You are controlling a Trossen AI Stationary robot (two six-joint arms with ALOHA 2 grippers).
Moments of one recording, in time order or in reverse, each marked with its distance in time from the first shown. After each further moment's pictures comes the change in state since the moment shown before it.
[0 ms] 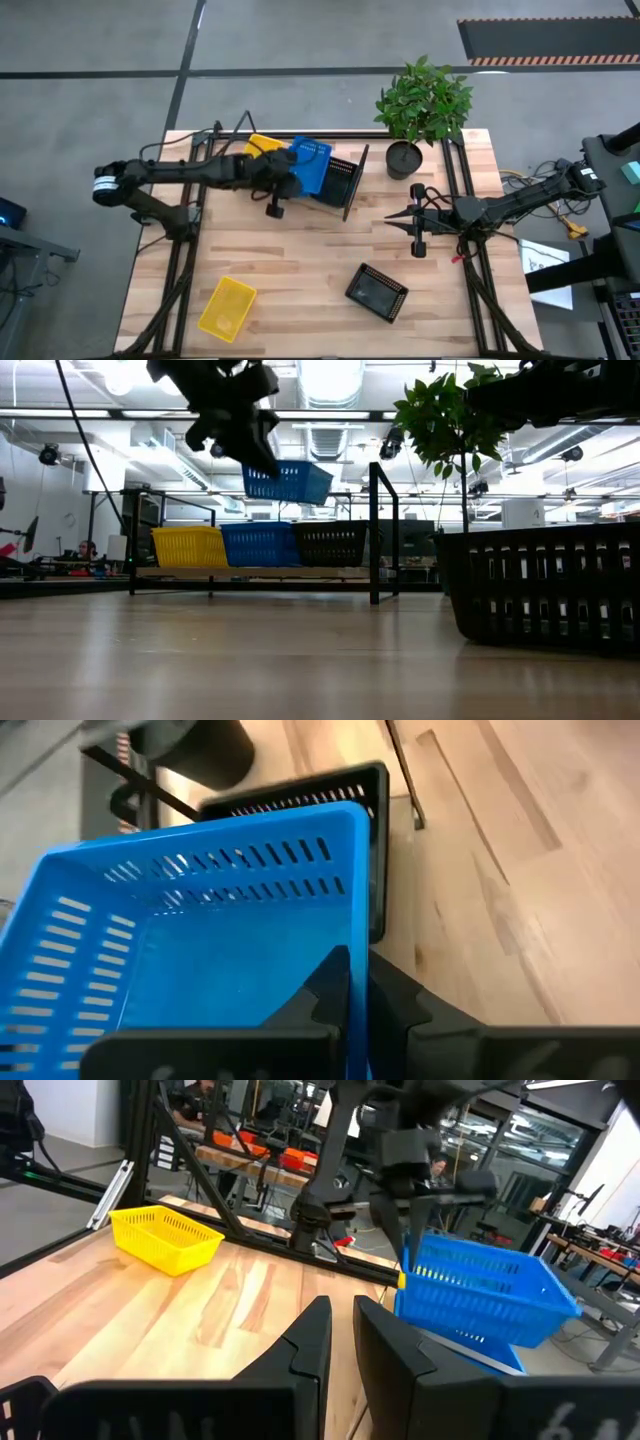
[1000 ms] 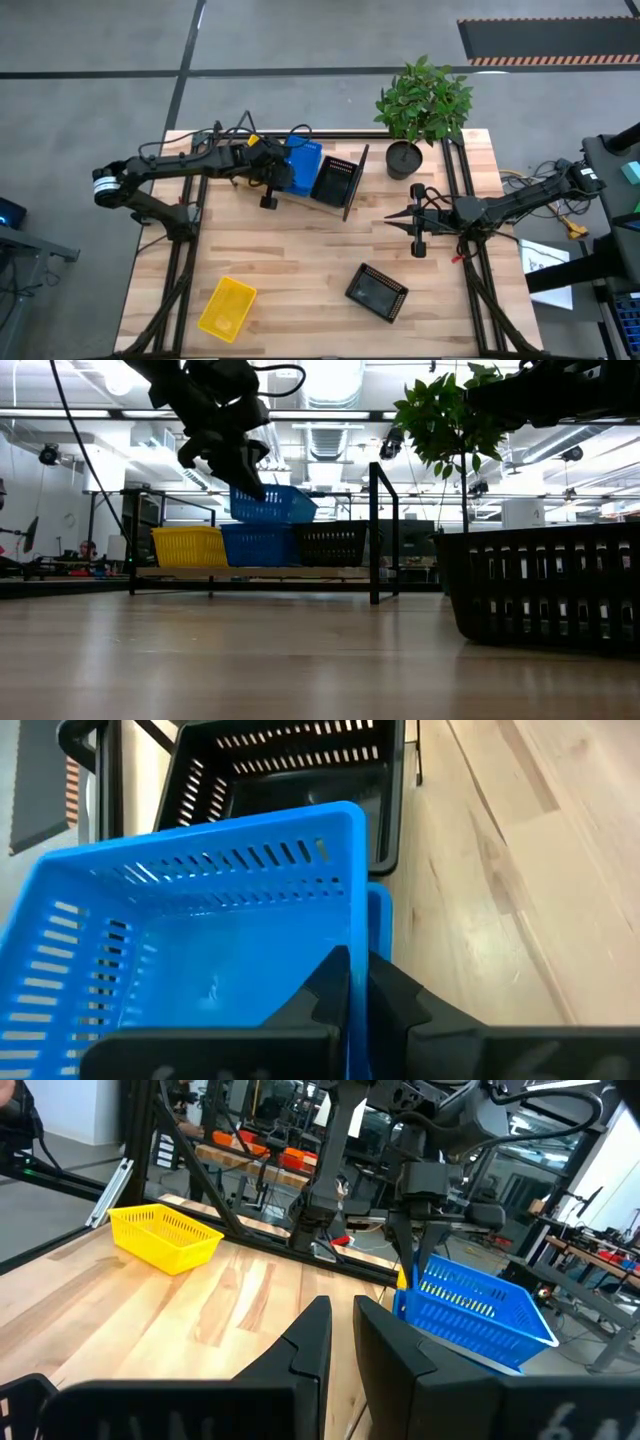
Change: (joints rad) left arm 0.162 -0.002 -0.050 -0.030 0.177 0.026; right arm 0.000 0.000 0.000 0.000 0.000 -0.008
